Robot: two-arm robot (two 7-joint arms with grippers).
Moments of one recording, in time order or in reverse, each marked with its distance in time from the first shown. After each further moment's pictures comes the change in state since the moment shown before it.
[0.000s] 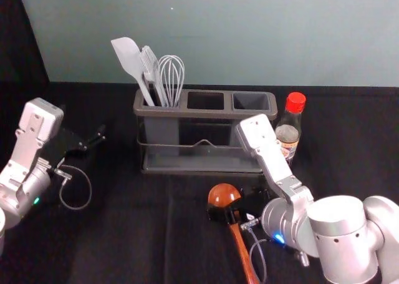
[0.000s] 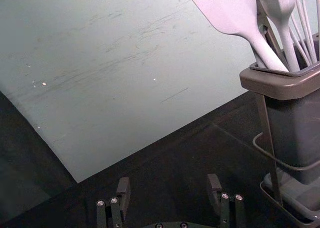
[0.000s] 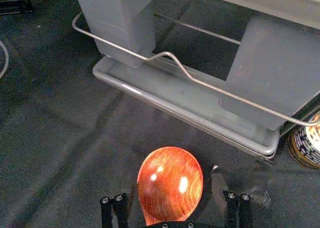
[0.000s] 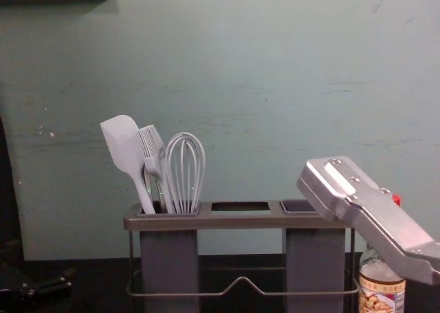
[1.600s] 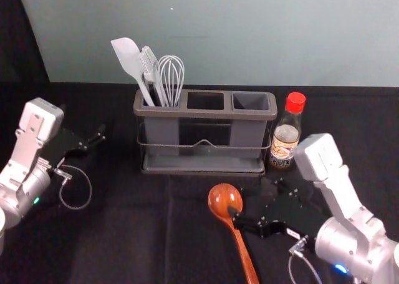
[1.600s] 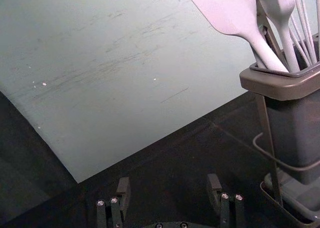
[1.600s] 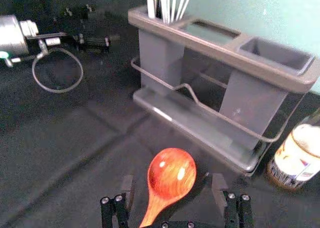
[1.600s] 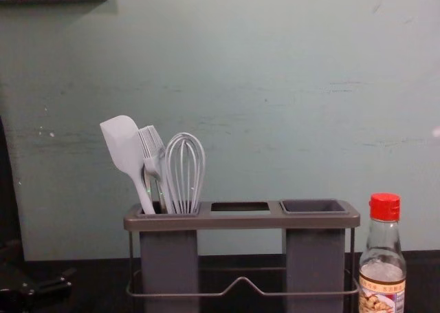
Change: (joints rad) left arm 0.000 0.000 0.000 0.000 0.000 0.000 0.000; right arm -0.172 0.330 0.049 -0.183 0.138 -0.407 0.143
